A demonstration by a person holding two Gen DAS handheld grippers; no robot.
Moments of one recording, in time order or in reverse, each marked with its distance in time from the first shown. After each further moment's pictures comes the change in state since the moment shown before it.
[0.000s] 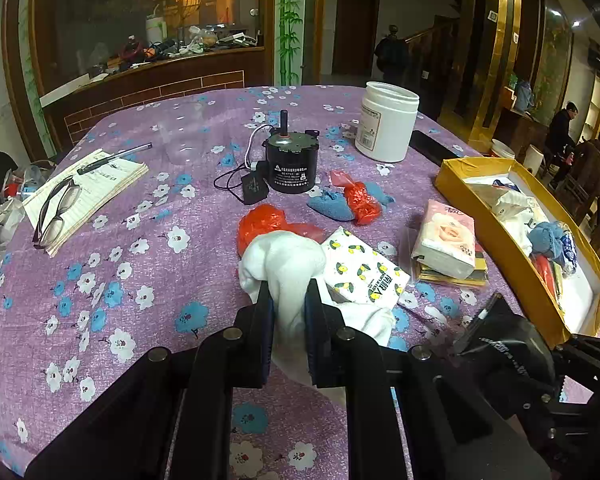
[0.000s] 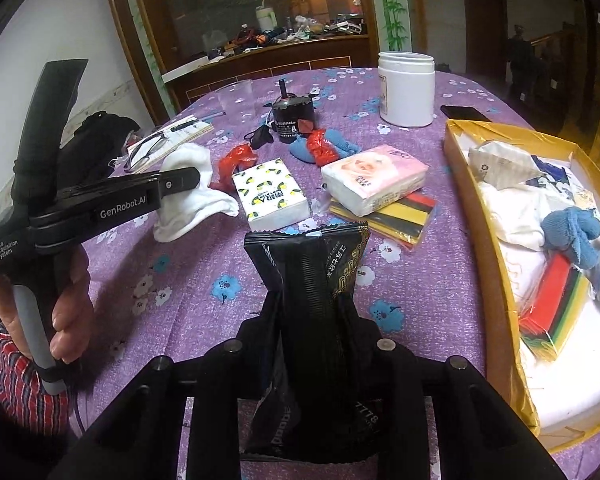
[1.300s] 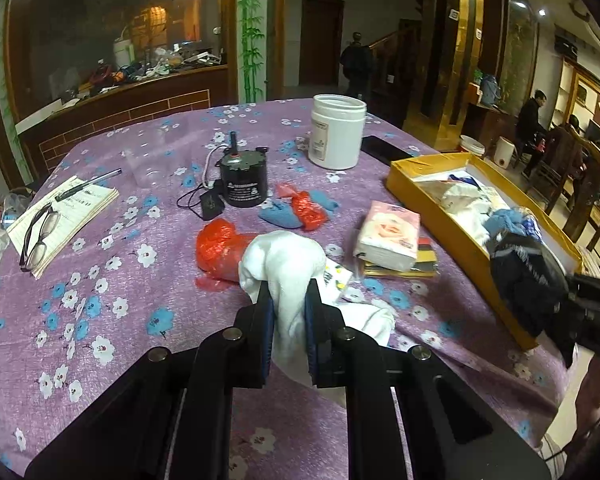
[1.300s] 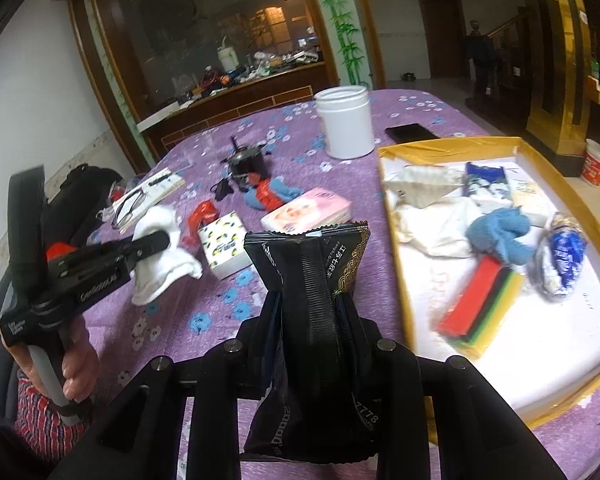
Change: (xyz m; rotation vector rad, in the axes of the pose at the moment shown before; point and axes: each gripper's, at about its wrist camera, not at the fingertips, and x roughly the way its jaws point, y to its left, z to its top) left arm -0.028 -0.031 -0.005 0.087 -0.050 -0.095; right arm -0.049 -0.047 0.009 0.152 -0.111 -0.031
